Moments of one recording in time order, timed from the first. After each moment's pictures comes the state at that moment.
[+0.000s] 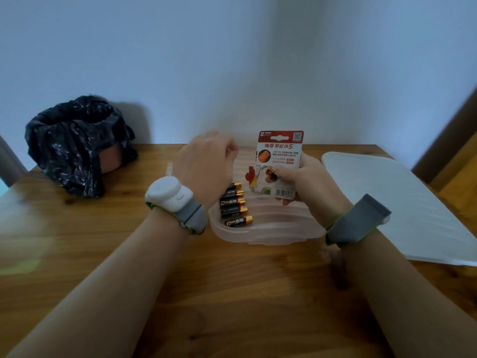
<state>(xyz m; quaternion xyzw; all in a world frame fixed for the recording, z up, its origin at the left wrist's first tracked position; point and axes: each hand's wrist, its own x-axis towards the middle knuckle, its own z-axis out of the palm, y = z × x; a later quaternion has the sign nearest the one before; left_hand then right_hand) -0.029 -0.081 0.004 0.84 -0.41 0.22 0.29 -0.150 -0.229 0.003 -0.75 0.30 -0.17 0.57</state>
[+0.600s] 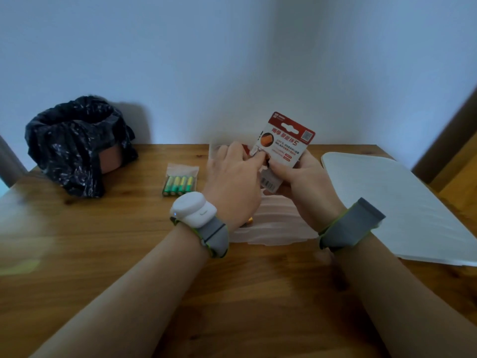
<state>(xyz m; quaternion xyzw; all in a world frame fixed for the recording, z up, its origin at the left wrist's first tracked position) -0.069 -0.099 -0.007 0.85 -0.44 0.18 0.21 -0.154 -0.217 -0.005 -0.70 0.19 -0.25 0.65</state>
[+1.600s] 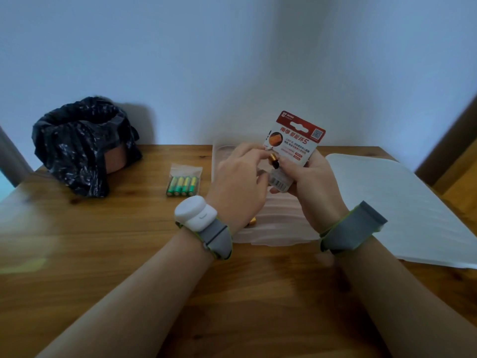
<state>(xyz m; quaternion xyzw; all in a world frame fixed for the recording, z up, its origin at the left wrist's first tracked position) -0.068 -0.100 -0.011 0.78 -0.47 0.18 0.38 -0.151 -0.218 -0.008 -0.68 0.21 -0.31 0.63</state>
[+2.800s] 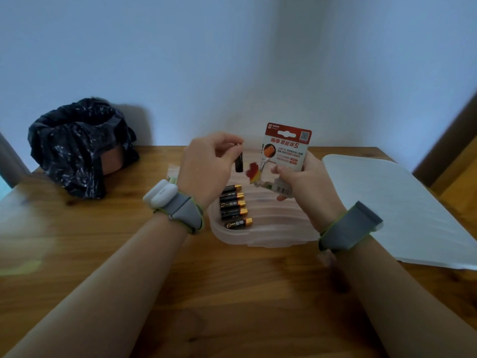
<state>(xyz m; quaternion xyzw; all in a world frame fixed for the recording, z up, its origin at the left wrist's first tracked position) -0.026 -0.085 0.000 0.76 -0.37 0.09 0.53 -0.150 -0.232 -0.012 -0.76 0.24 -0.27 0.54</state>
